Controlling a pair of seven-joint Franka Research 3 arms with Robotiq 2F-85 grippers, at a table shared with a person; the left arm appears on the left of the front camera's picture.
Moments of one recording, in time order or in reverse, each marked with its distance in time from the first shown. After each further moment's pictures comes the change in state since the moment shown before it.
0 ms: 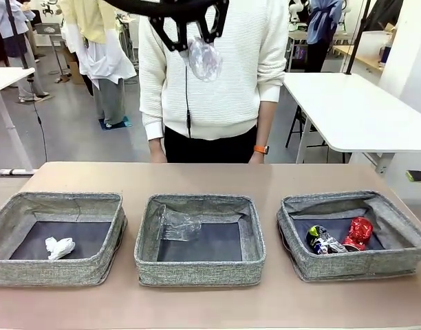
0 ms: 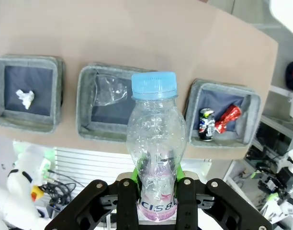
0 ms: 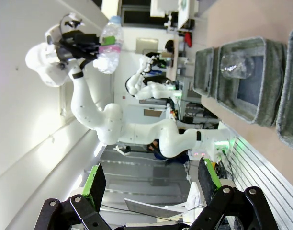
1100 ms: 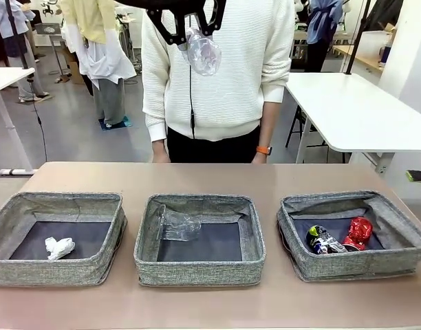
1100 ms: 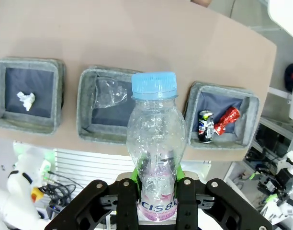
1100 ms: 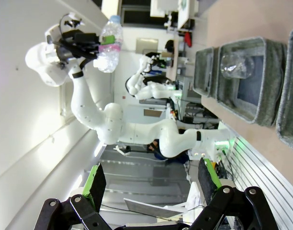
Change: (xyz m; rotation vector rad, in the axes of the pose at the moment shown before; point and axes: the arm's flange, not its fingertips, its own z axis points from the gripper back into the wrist) left arm 0.003 -0.001 -0.003 0.003 0.003 0.001; right arm 0.000 0.000 0.000 0.000 0.000 0.000
